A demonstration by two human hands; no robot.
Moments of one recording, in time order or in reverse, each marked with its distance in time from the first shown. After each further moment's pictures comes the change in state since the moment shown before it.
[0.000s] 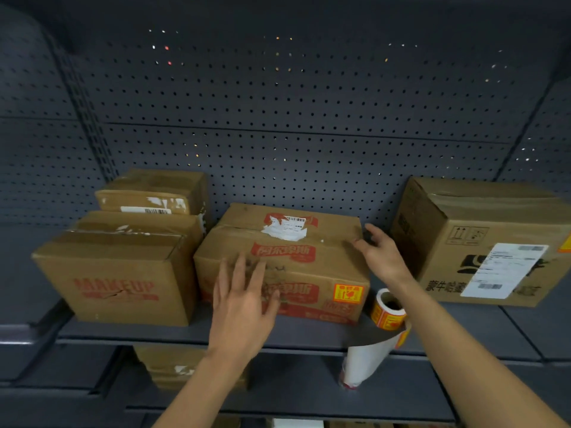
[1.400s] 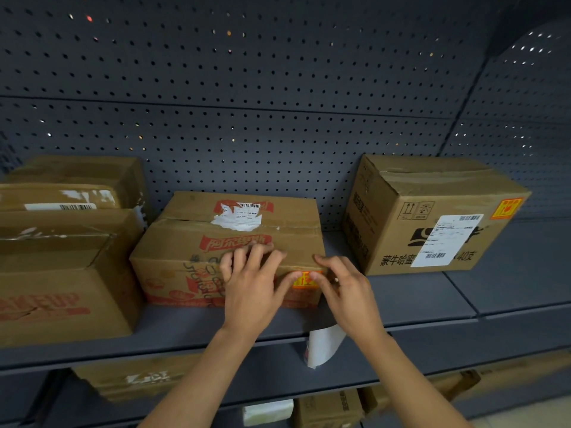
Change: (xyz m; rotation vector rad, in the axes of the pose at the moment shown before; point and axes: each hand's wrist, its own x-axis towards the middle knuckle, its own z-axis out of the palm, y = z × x) left_hand 0.036 0.054 0.067 -0.024 0.279 0.308; right_hand -0.076 0.073 0.001 -0.459 0.154 -0.510
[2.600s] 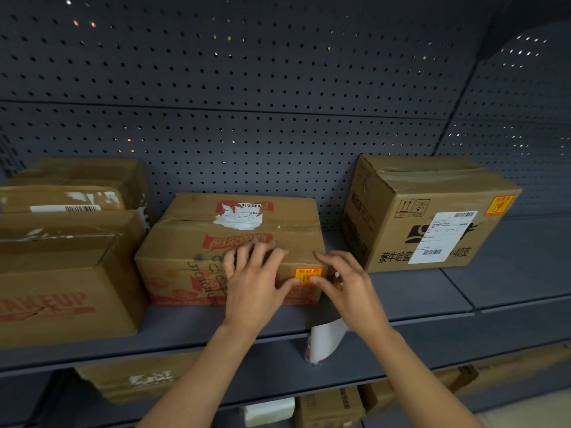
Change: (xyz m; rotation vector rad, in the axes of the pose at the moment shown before) left_hand 0.001 -0.003 -0.006 0.021 -0.054 0.038; right_hand -0.001 -0.003 -0.010 0.067 -0.061 0.032
